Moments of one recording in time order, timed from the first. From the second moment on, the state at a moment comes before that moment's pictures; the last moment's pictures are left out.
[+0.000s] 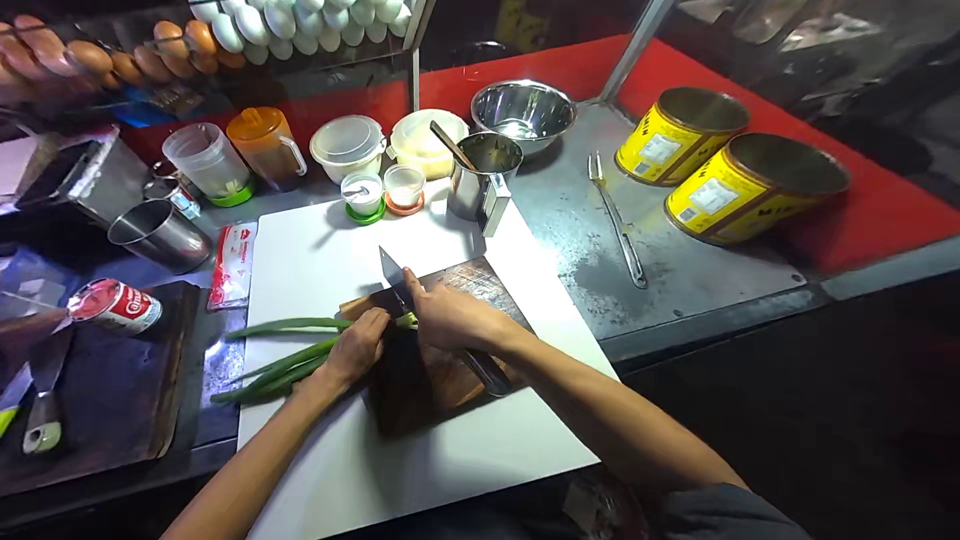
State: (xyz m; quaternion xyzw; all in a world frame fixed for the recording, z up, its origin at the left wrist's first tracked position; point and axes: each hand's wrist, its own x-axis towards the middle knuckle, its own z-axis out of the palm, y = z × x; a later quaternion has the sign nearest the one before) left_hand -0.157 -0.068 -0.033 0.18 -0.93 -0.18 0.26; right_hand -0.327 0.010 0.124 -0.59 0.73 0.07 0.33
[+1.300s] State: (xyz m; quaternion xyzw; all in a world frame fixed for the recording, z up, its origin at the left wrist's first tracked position) left_hand -0.161 -0.043 -0.040 0.26 -0.92 -0.09 0.27; right_hand -0.348 -0.009 0.085 -0.58 0.75 -0.02 0.32
